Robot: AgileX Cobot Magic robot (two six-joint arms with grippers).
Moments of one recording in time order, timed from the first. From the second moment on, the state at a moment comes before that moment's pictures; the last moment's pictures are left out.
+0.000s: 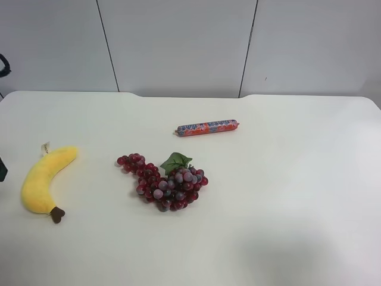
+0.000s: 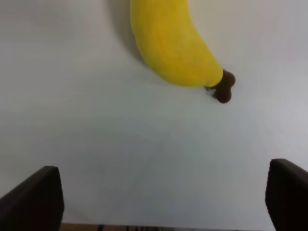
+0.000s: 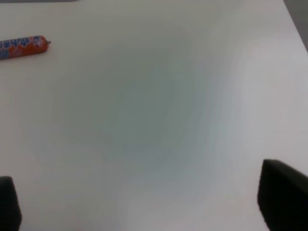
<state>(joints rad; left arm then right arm) 0.07 1.20 -0.77 -0.05 0.99 0.00 0.06 0.00 -0.51 -0.05 1.06 0.01</state>
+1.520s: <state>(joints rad) 0.07 1.84 -0.78 -0.16 0.62 0.04 0.06 0.00 -0.51 -0.05 1.06 0.01</state>
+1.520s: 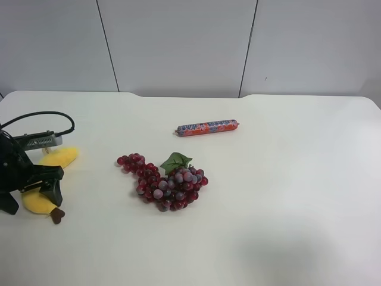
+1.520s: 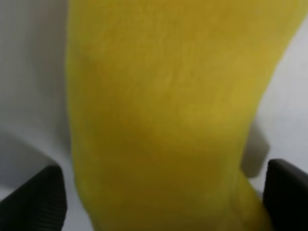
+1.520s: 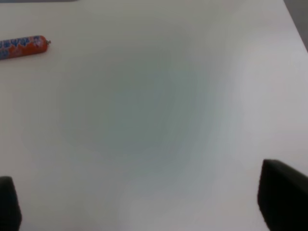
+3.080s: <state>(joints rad) -0.18 1.33 -0.87 -0.25 1.04 0.22 0.06 0.00 -0.51 -0.05 1.06 0.01</state>
